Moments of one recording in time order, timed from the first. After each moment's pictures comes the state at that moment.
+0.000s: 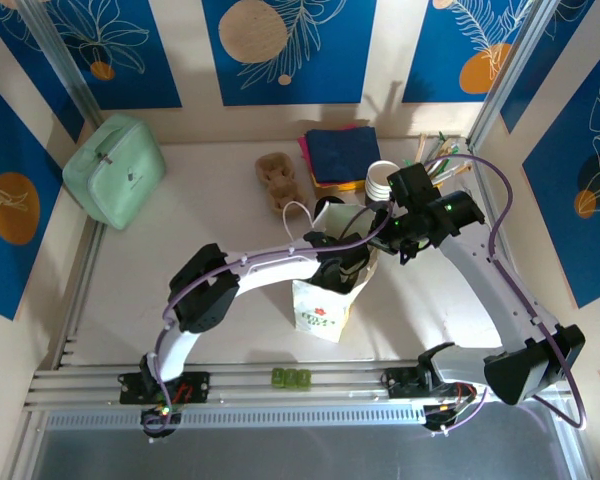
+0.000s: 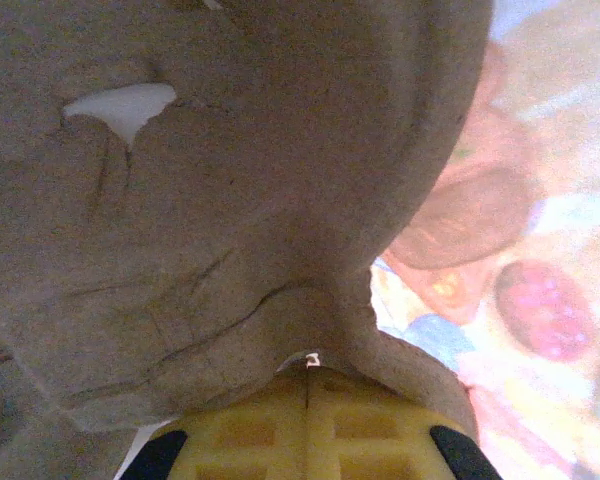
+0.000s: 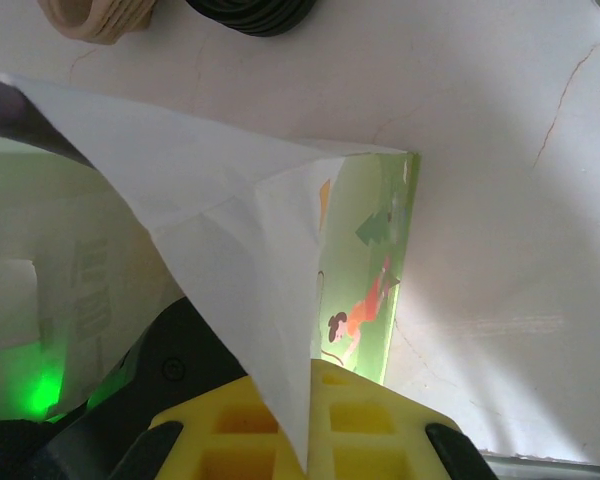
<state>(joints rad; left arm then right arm) -1.07 2.11 1.65 -0.95 0.25 -0.62 0.41 1.25 1.36 -1.23 -0.17 0.75</state>
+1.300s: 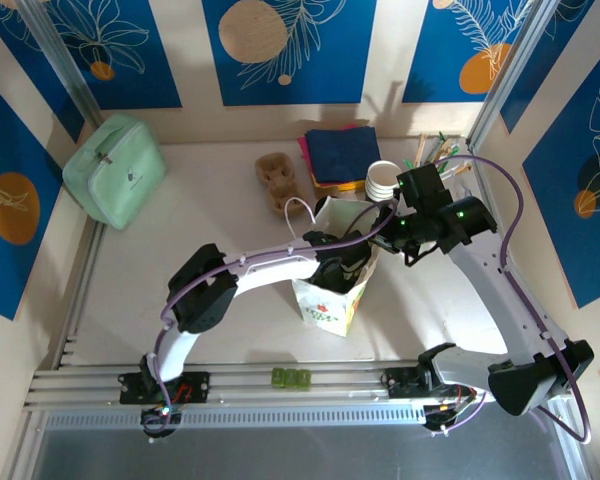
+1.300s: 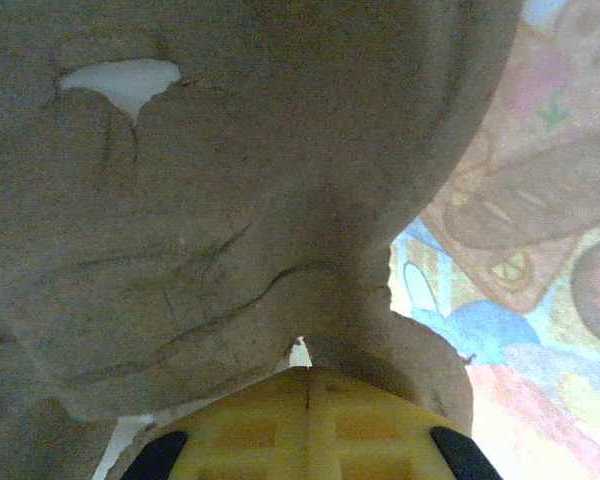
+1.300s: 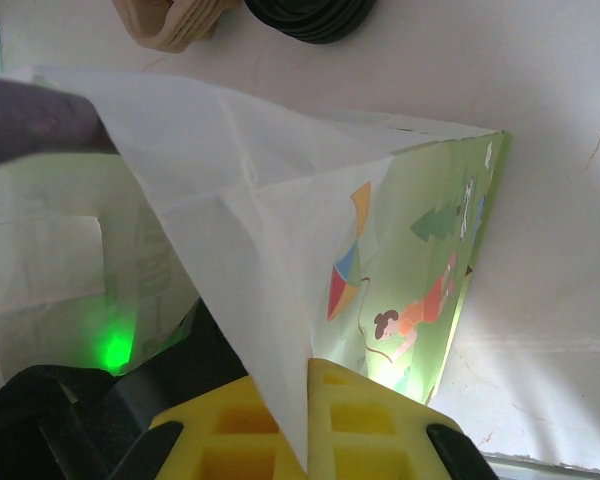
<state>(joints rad) -1.07 2.11 1.65 -0.89 0.25 -0.59 0.40 1.19 1.36 -1.20 -0.24 0.77</state>
